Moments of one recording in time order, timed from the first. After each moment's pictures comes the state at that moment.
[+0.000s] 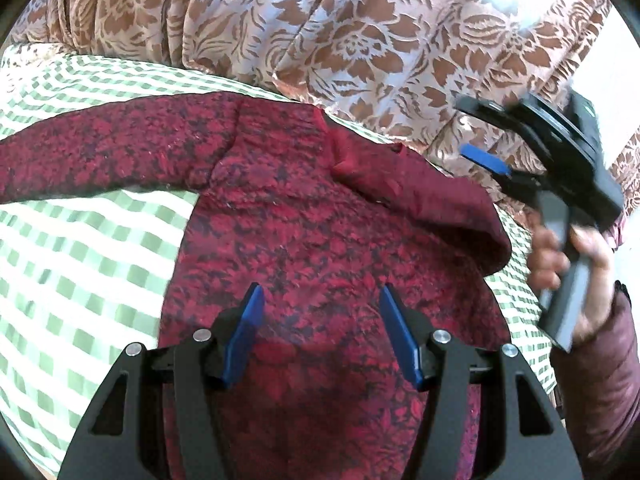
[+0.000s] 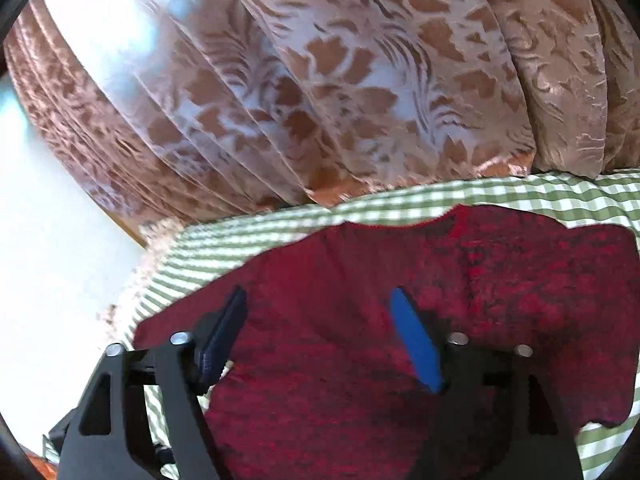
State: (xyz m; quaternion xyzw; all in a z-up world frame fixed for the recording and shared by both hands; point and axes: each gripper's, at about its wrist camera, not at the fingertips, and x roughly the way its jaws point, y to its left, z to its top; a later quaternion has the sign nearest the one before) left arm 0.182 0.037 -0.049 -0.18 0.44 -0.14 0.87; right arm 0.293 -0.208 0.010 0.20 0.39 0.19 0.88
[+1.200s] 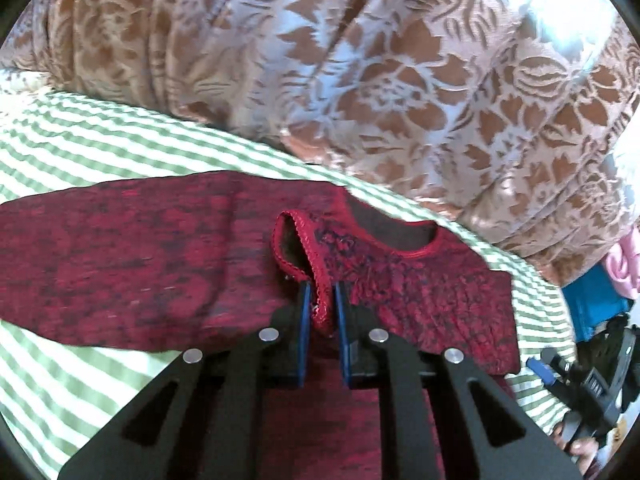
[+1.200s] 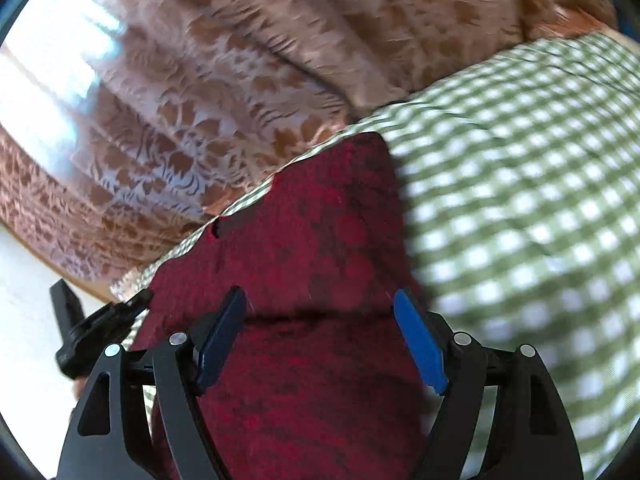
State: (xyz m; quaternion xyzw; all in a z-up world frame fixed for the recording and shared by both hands) left arm 0.299 0.031 -0.037 -0.19 0.42 -0.09 0.89; right arm 0.213 -0.340 -0.053 0.29 0.40 0.07 0.87
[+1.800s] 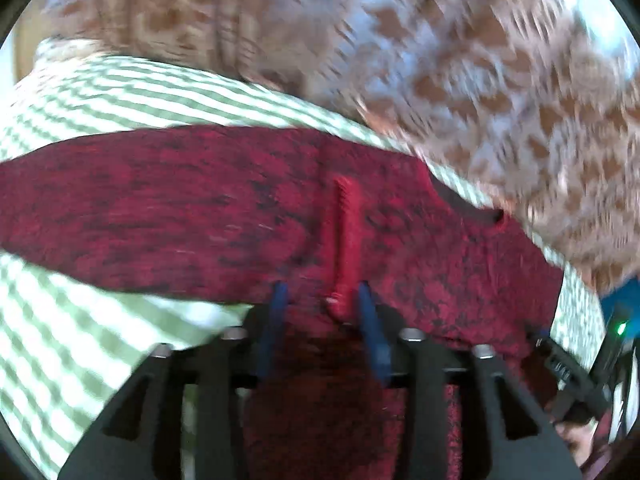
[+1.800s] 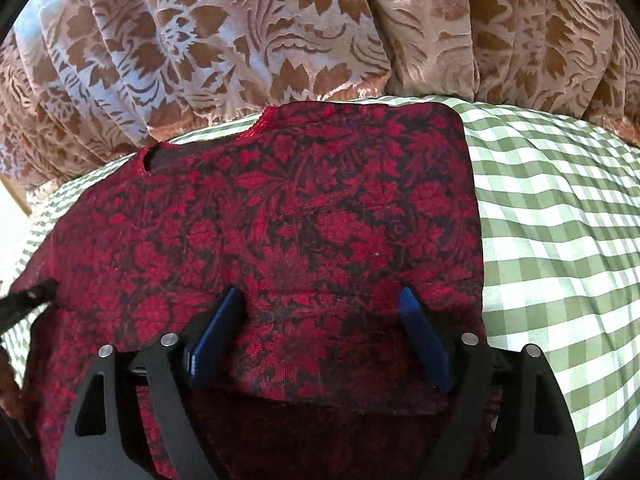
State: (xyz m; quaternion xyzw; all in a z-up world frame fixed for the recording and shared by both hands) left arm 0.273 0.074 -0.077 -0.20 0.43 0.00 0.88; right arm 0.276 -0.270 -0.106 0.08 0.44 0.01 0.89
